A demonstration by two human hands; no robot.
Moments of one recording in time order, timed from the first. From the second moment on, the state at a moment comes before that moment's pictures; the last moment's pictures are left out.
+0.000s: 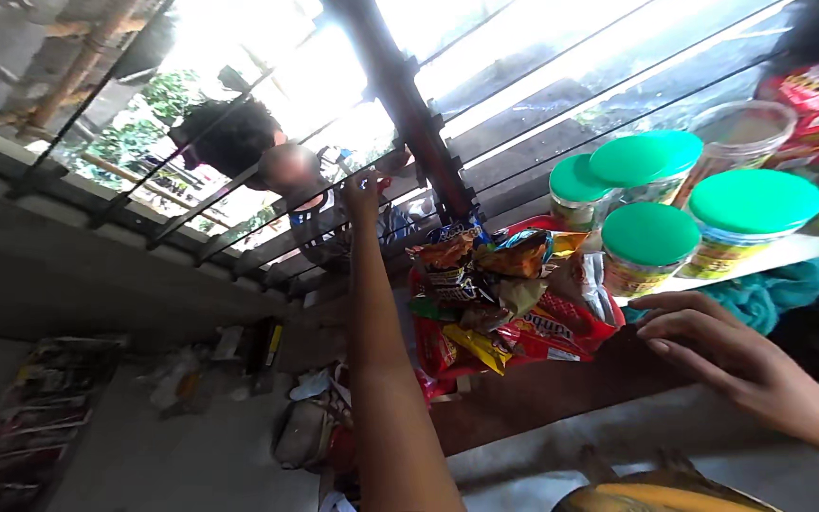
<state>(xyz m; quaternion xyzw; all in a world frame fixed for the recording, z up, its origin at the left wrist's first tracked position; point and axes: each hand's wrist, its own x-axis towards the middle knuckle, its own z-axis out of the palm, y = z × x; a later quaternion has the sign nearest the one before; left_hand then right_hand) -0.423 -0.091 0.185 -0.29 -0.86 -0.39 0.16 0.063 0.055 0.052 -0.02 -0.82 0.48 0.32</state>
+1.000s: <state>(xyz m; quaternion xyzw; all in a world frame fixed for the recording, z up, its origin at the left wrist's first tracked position) -0.028 -0.064 0.105 -0.56 -0.69 -0.46 -0.02 0.091 0.053 0.097 -0.18 -0.40 0.87 0.21</state>
